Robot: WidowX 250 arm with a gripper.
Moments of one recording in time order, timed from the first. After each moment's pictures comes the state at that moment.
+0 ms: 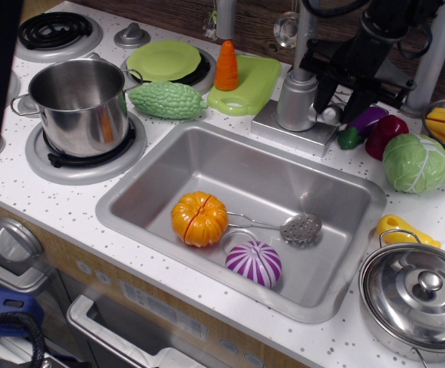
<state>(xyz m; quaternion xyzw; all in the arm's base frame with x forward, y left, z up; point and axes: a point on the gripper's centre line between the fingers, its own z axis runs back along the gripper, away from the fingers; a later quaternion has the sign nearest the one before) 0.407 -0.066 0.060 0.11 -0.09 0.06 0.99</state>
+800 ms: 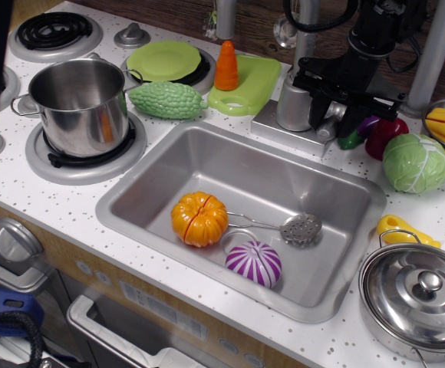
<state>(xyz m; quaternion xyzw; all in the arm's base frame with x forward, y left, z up) 0.408 -0.062 0.048 0.09 -0.11 0.07 0.99</state>
